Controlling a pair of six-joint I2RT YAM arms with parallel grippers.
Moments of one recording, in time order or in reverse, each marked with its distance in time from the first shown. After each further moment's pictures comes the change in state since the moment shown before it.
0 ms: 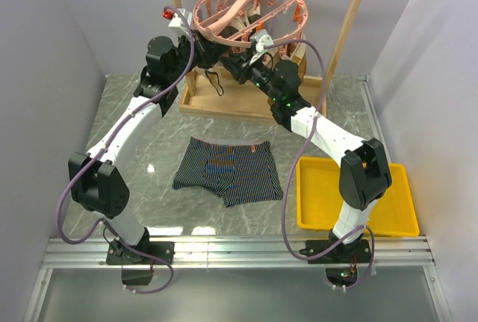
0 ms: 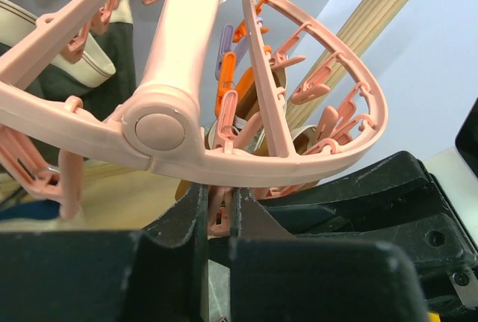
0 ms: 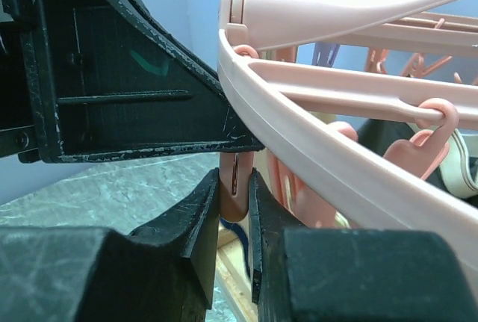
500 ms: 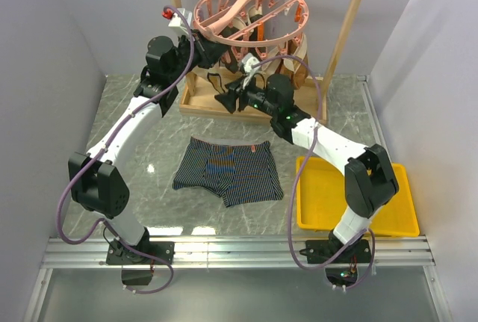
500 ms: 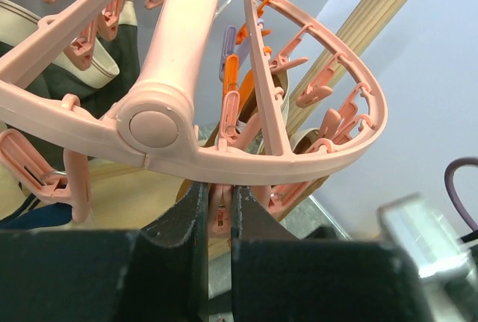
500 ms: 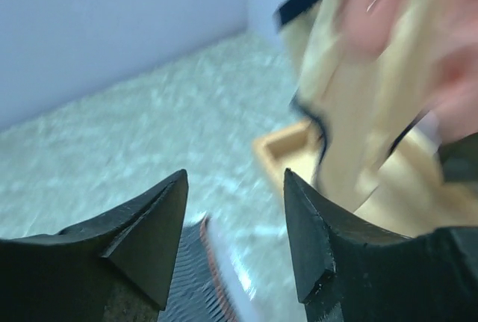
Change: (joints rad) left arm 0.001 0.000 0.001 0.003 0.002 -0.005; right arm 0.034 -0.069 -0.150 -0.161 -0.095 -0.008
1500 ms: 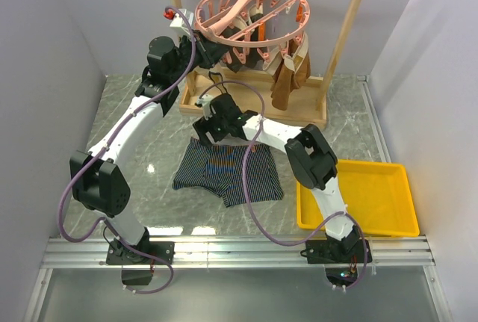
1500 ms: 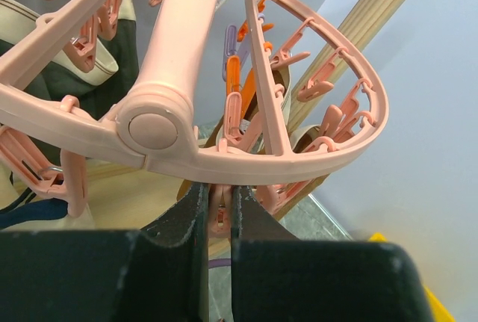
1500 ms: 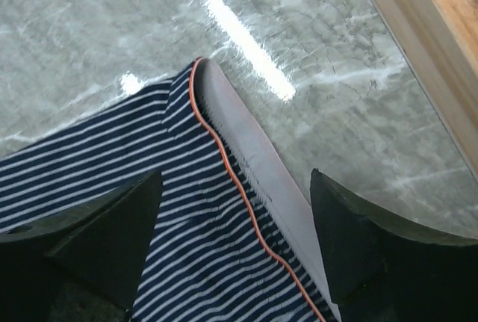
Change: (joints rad) left arm 0.000 0.012 0.000 0.011 0.009 0.000; right arm 0.163 0.508 0.393 -0.657 0.201 -0.058
